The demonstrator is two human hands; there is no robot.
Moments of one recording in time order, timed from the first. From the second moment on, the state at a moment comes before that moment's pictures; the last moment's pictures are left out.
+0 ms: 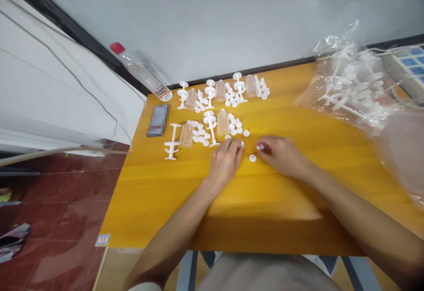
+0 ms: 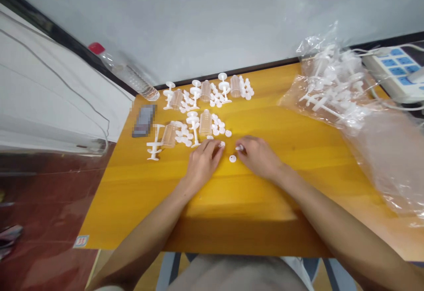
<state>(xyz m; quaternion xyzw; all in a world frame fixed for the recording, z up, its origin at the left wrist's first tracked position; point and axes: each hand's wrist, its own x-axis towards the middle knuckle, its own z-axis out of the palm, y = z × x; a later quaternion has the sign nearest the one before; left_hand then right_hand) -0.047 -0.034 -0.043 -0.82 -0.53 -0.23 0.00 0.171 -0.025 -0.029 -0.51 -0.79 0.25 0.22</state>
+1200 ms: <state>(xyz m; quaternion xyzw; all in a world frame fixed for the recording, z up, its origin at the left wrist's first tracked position) -0.028 -0.100 -0.036 -0.86 -0.45 -0.16 -0.17 0.344 -0.073 -0.021 -0.70 -0.67 -0.22 0.12</state>
